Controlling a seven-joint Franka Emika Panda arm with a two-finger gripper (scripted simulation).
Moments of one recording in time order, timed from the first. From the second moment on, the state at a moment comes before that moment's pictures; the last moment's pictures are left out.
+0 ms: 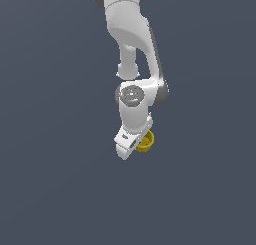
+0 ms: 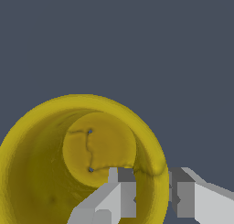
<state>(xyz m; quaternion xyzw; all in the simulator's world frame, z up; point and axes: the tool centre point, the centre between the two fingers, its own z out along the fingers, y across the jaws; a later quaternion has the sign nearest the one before) 0.039 0.041 0.082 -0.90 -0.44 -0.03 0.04</state>
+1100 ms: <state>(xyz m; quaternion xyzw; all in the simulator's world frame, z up) 0.111 0.018 0.184 -0.80 -0.56 -0.21 0.02</state>
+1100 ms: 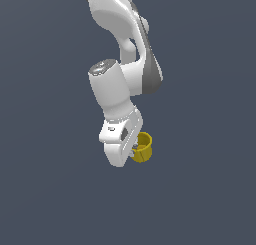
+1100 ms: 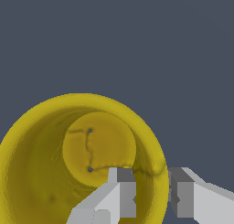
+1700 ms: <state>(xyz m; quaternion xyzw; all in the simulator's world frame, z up) 0.136 0.009 0.248 -0.73 -0.61 -0.31 0.01</state>
